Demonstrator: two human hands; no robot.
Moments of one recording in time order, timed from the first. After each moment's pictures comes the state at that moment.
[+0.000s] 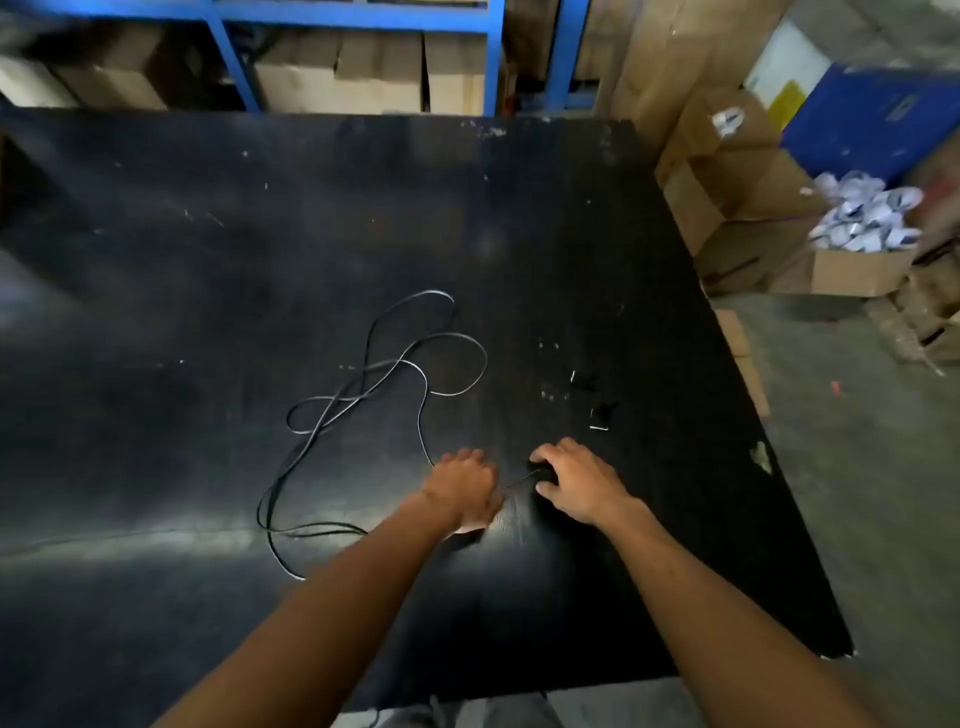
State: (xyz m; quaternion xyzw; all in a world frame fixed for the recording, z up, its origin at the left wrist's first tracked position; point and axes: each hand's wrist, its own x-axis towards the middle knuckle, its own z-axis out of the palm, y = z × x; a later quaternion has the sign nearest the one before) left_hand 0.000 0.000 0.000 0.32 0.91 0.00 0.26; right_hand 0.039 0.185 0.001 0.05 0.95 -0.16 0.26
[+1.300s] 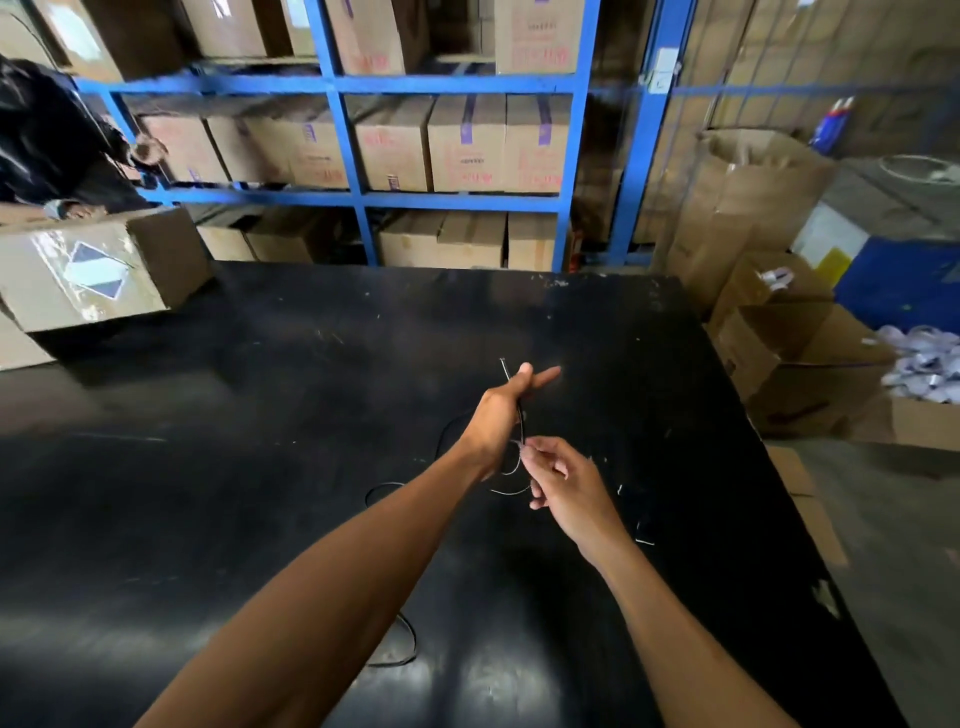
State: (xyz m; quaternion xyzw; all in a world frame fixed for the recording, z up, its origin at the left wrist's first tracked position) left_hand -0.080 -0.001 0.172 0.04 0.68 0.70 0.22; right_hand 0.007 0.106 0.139 0.09 0.72 -0.69 0.01
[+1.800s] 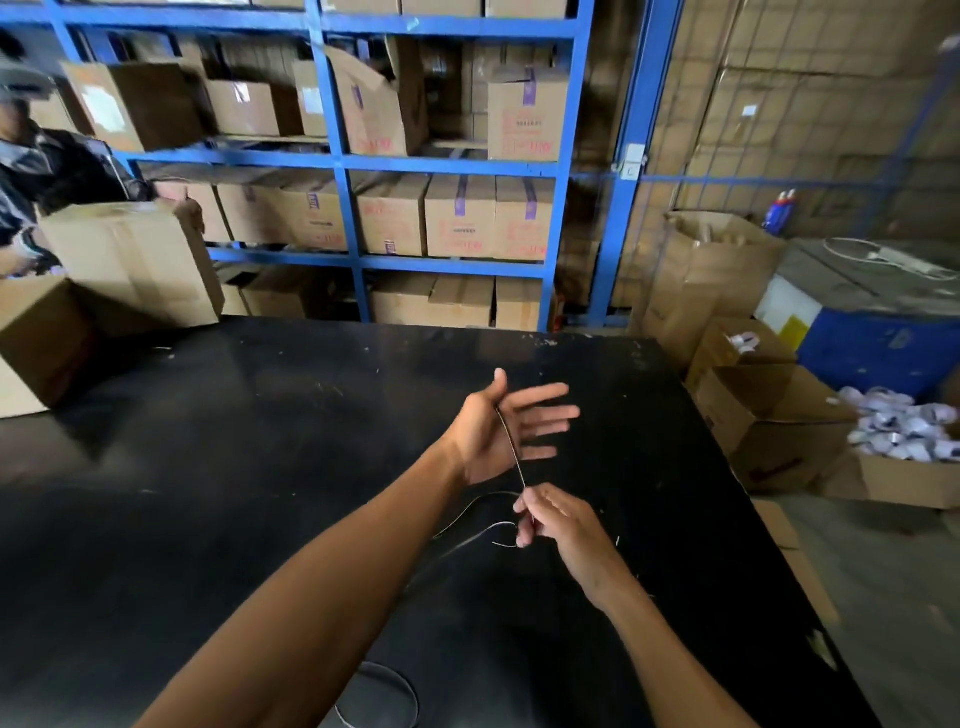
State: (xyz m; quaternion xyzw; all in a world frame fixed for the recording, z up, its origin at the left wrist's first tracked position) left_hand -0.094 -0.042 0.225 0.12 0.49 0.77 0.38; right_hand 0.023 0.093 0.167 -0.01 0.76 -0.65 0.05
